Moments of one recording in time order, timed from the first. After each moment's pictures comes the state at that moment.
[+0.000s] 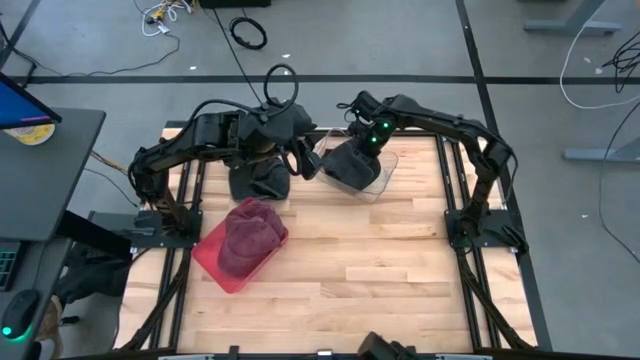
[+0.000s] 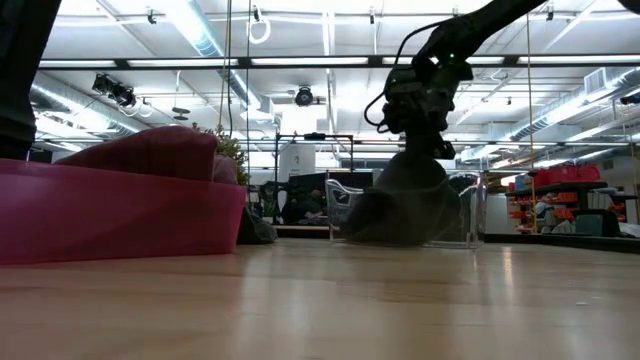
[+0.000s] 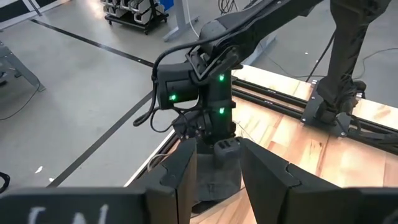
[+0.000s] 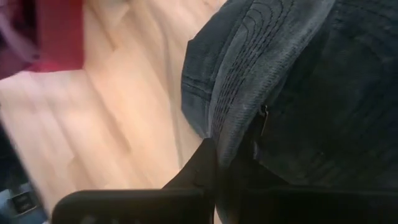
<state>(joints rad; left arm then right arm) 0.02 1.77 2.33 -1.10 -0.56 -0.22 -0.64 1.83 1.52 -1.04 -0.45 0.07</state>
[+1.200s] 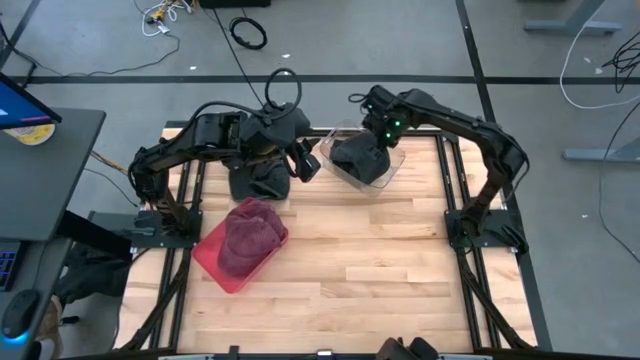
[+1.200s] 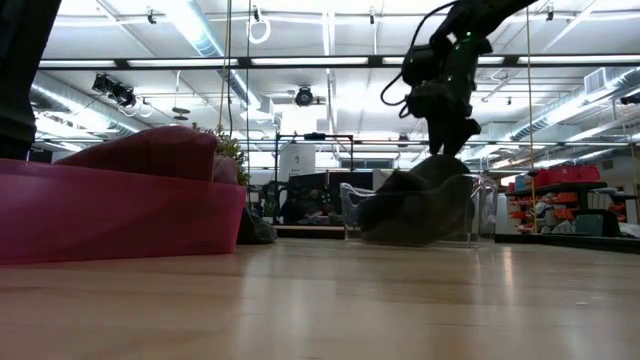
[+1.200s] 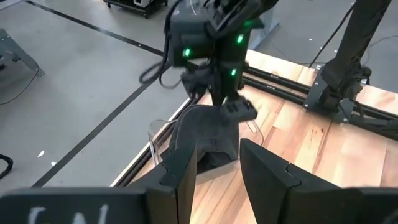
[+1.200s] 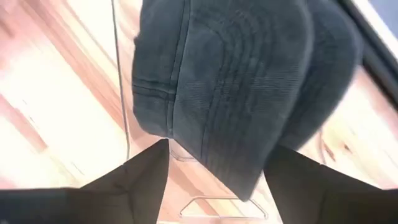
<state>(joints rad) 0.02 1.77 2.33 -1.17 -0.55 -0.27 -0.66 1.72 1.53 -1.17 -0.14 0.04</state>
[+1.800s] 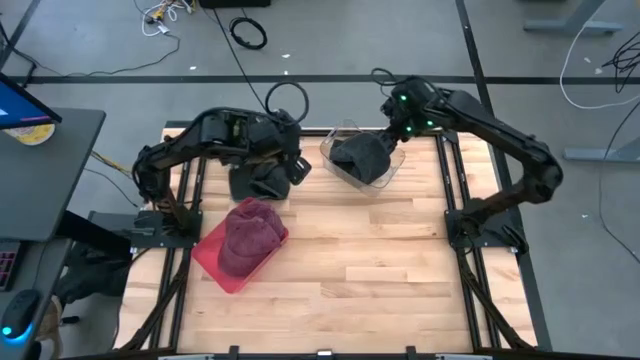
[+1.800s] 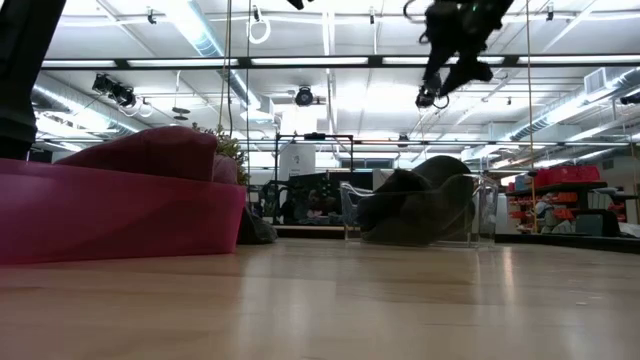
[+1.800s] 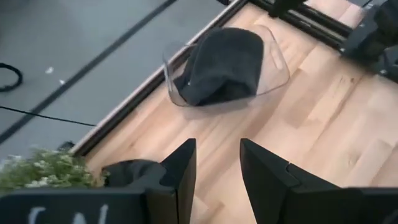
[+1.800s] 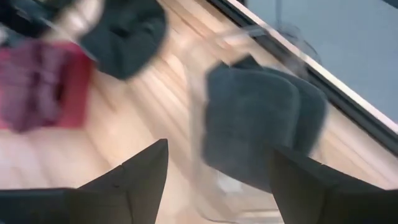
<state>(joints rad) 0.05 1.79 2.33 -1.47 -0.48 -0.52 -0.60 1.42 1.53 -1.07 -0.15 0.21</state>
